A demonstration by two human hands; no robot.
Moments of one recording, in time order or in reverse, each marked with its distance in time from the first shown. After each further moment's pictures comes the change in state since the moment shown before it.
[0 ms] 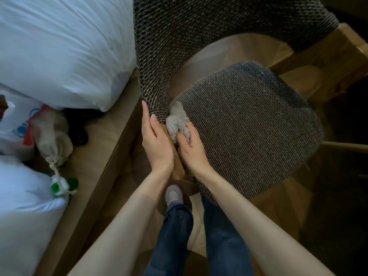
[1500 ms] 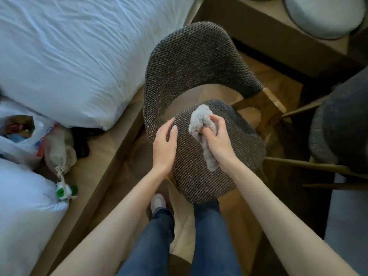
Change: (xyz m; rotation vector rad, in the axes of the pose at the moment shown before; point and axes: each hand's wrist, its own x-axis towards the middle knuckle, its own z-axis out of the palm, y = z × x) left_hand -0.033 0.131 -0.034 0.033 -0.369 0.046; right_hand -0.056 -0.173 -0.111 -0.043 0.139 -0.031
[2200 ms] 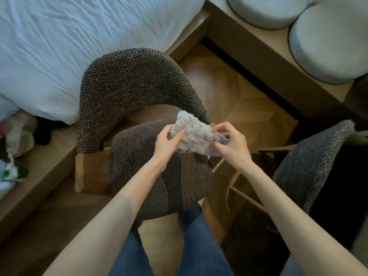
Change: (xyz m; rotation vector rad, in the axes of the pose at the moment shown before) left_hand 0.049 0.128 0.251 -0.274 0.031 -0.217; right_hand 0.157 -0.024 -0.295 -0.516 -0.258 -0.278
